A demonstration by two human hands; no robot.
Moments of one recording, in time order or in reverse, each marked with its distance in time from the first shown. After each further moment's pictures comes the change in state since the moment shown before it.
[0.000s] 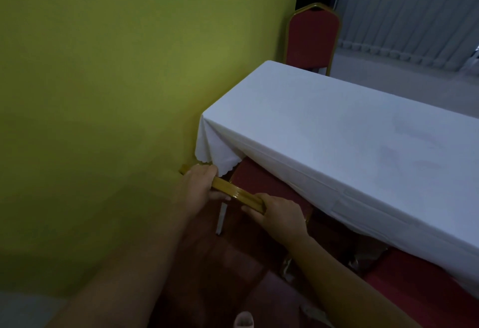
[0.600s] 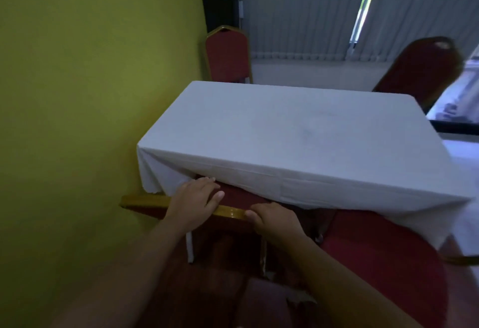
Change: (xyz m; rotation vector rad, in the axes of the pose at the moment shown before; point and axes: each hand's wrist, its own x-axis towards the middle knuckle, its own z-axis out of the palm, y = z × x) left_hand 0.007 0.114 -0.005 -0.043 -0.151 0.299; right_hand -0.086 0.062 -0.026 -0.038 -0.111 0.317
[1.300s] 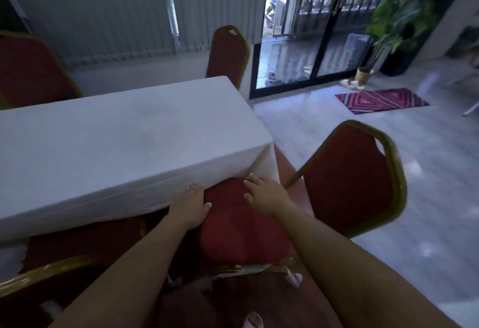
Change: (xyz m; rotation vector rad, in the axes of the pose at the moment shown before) left_hand 0.080 0.321 0.111 0.049 -0.533 0.341; right_hand -0.214 0.240 -0.085 -0.155 0.033 0.587
